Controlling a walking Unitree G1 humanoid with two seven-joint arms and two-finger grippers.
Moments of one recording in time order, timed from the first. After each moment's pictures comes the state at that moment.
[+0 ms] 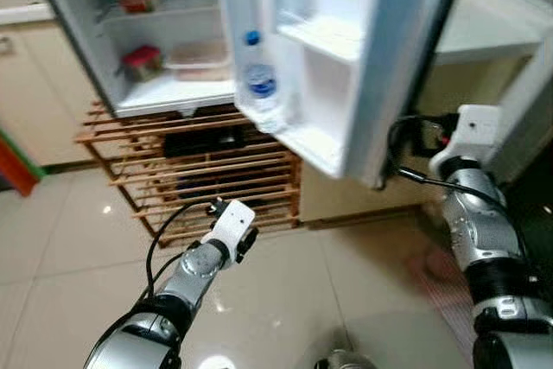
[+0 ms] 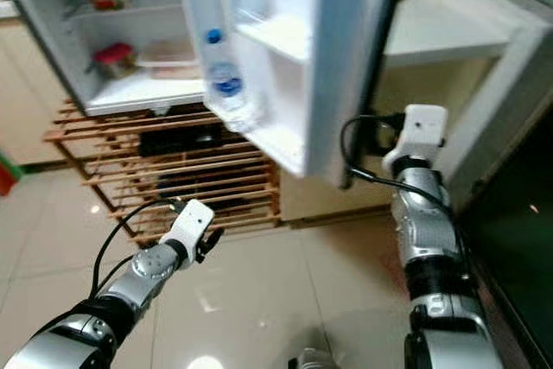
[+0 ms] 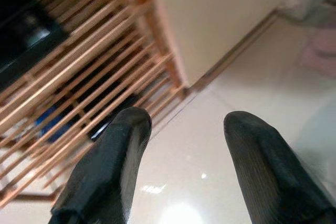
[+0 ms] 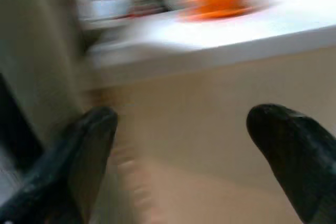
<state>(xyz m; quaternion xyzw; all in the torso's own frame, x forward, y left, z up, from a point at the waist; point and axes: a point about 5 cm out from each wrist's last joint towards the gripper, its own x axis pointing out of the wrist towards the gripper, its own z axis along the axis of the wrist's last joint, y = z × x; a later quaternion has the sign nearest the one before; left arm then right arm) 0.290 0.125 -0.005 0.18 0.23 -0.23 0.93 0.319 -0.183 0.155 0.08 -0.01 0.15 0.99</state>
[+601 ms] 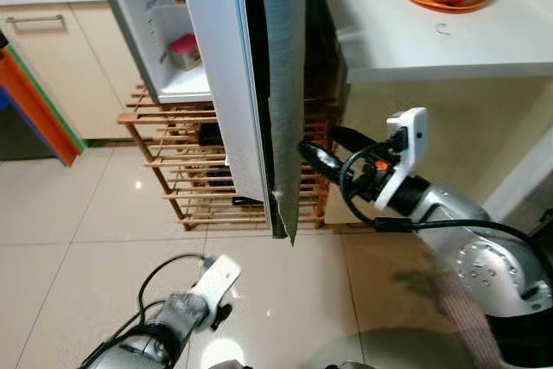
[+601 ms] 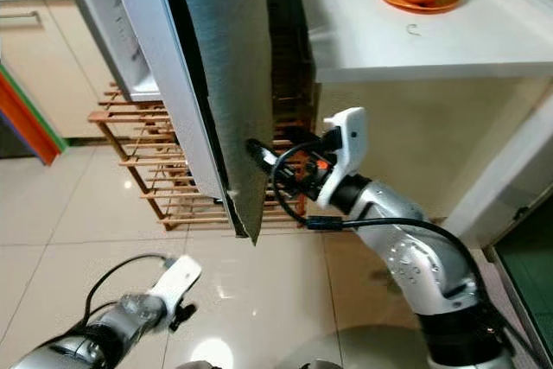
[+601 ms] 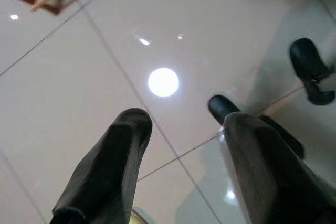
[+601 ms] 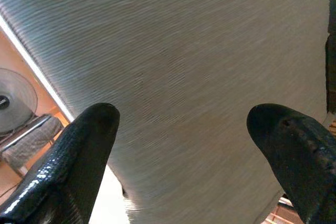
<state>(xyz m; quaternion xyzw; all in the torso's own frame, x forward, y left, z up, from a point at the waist) 0.220 0.167 -0.067 0.22 0.48 -0.20 0.82 0.276 -0.128 0.183 0.14 0.04 0.36 0.92</state>
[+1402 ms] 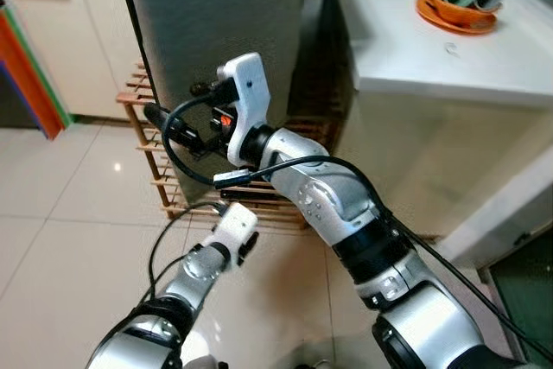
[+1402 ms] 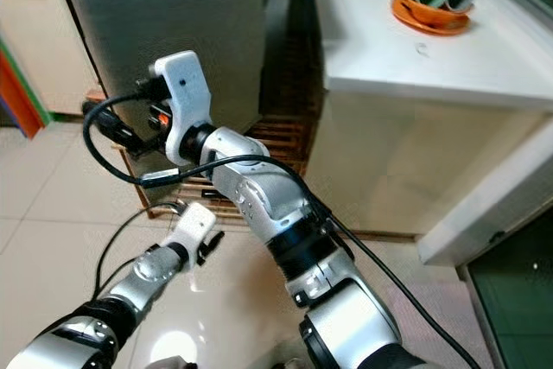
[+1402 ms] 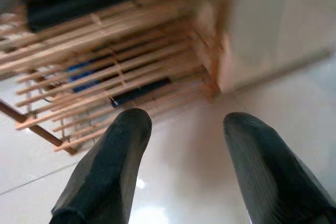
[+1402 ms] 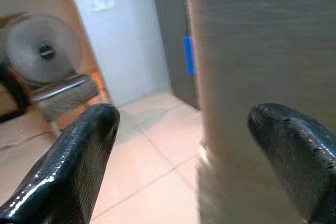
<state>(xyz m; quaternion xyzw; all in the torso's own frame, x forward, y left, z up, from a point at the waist) 0.292 0.137 0.001 0.15 0.21 -0.18 0.95 0.322 0.045 0.212 0.11 -0.01 0.48 0.87</state>
